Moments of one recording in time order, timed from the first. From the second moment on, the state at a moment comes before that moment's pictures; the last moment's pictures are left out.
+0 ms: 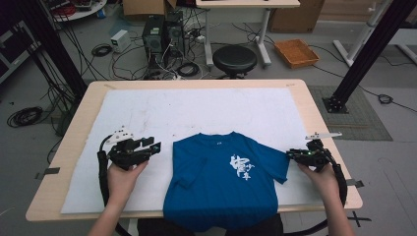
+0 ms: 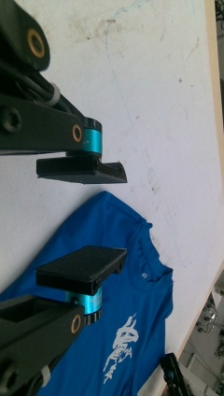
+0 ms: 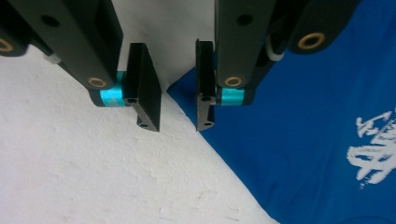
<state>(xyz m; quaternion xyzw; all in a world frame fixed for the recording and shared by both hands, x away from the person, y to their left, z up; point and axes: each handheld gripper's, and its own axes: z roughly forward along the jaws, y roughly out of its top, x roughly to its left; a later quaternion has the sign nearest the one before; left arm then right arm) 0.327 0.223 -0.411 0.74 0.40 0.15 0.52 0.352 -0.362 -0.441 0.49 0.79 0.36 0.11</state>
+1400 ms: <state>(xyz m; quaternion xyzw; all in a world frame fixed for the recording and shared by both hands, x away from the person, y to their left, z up) 0.335 0.218 -0.418 0.75 0.40 0.13 0.51 0.330 -0.219 -0.380 0.38 0.81 0.42 0.13</state>
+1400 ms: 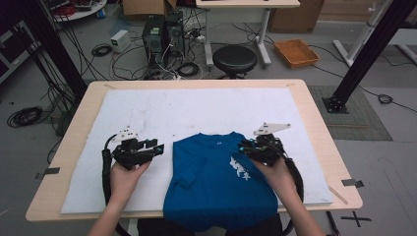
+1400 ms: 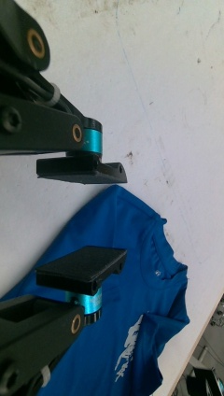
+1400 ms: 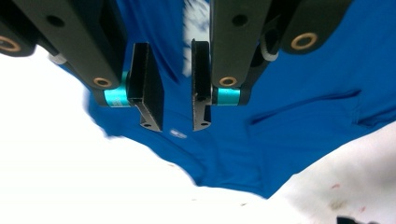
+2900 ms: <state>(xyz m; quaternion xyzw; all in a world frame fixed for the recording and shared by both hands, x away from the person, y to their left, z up) 0.335 0.211 -0.423 0.76 0.40 0.12 0.50 0.307 -0.233 -0.421 0.35 0.84 0.39 0.12</state>
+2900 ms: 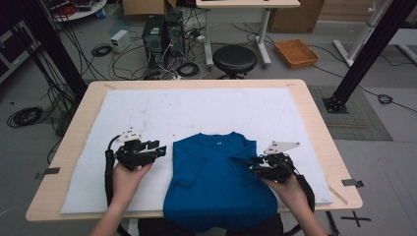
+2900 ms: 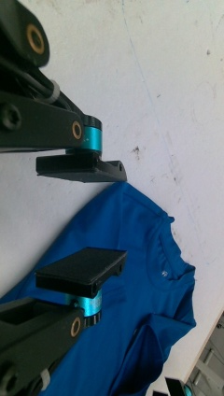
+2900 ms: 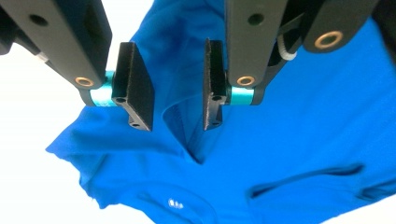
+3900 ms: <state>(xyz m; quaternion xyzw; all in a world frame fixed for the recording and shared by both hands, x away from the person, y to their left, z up) 0.335 0.211 -0.424 0.76 0.41 0.12 0.50 0.289 -0.229 -0.423 0.26 0.88 0.38 0.09</state>
